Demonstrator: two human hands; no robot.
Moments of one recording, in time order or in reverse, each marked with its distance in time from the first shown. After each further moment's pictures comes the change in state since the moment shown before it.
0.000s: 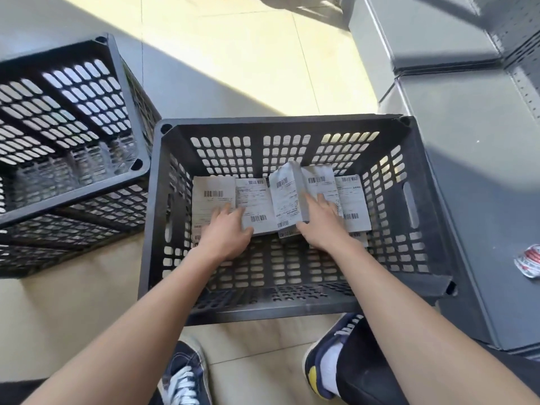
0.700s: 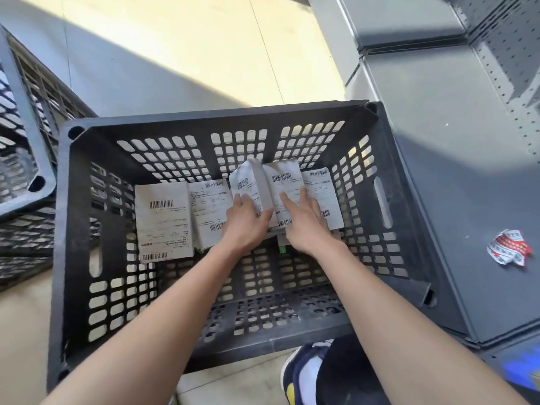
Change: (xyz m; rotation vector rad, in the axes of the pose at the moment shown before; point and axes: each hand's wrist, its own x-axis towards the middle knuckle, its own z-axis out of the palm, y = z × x) left_hand 0.079 0.092 0.062 -0.302 -0.006 0.029; right_hand 0.031 0.051 0.008 0.078 -0.081 0.071
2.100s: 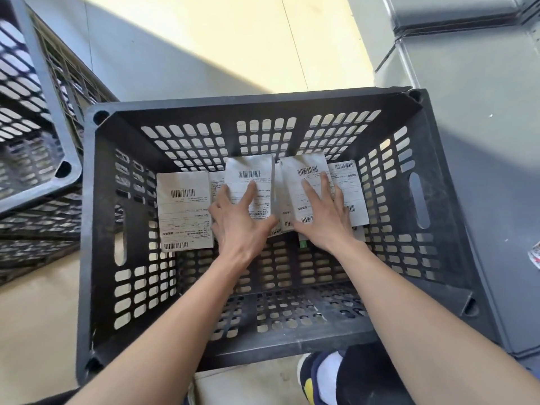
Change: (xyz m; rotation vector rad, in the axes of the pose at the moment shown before) left_hand -0.032 -0.032 -0.018 -0.125 0.284 -0.048; right_hand 0.022 0.012 0.024 -0.055 0.160 -0.059
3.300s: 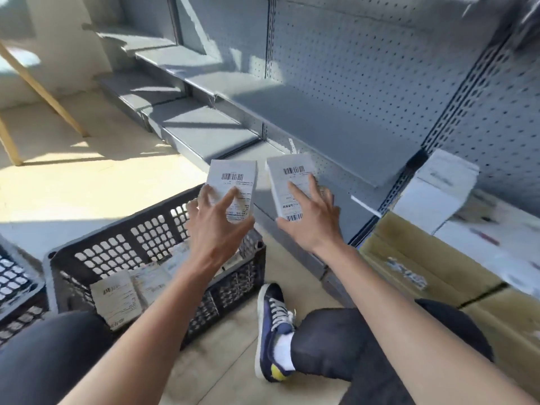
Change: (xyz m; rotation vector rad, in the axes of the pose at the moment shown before) left_hand -0.296 0.213 -0.077 0.179 0.043 0.860; right_hand -0.397 0.078 -0.200 0.127 0.788 0.250
